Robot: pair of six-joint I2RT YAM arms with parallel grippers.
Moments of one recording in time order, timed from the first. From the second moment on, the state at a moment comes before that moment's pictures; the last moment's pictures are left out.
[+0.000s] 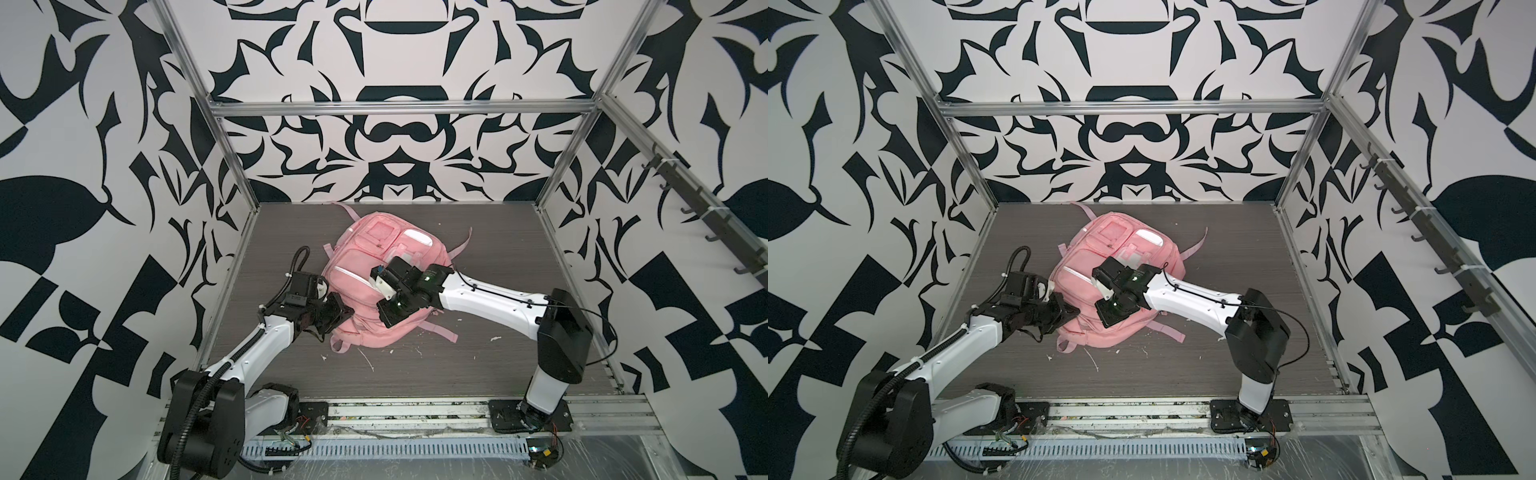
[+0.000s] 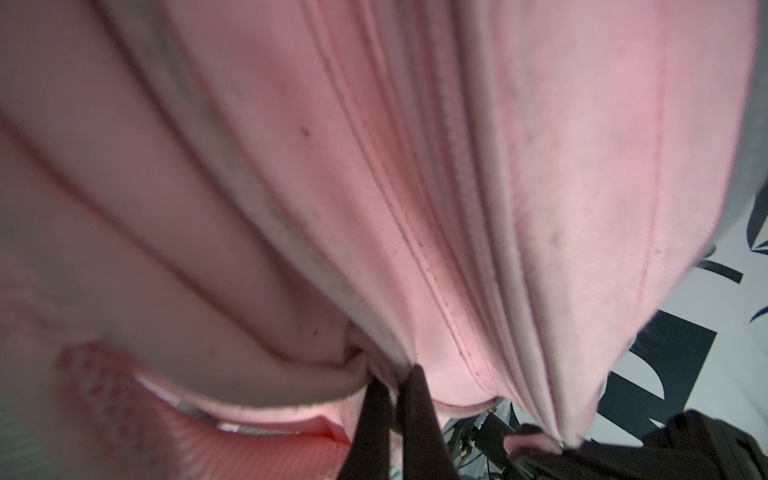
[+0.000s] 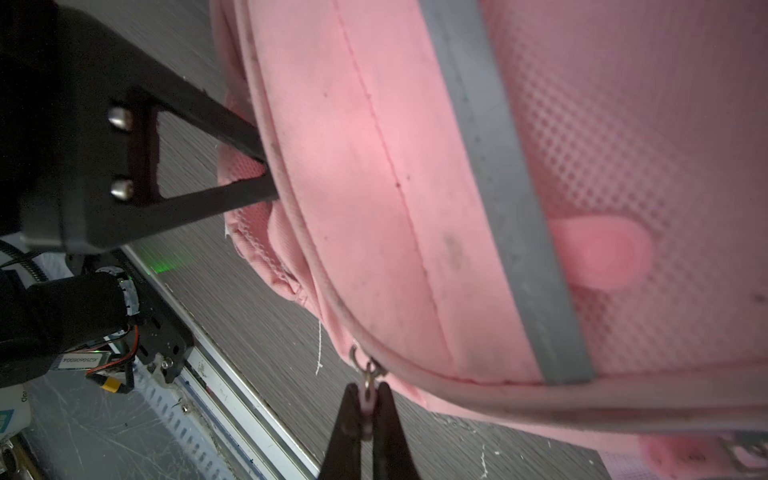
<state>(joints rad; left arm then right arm) -0.26 1.16 0.56 -0.35 0.56 -0.88 0.93 1.73 1.36 -0.73 -0.23 0.42</state>
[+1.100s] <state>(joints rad) -0.23 1.02 0.55 -0.42 0.50 -0.65 0.68 1.56 1.29 -0.78 -0.29 0.33</state>
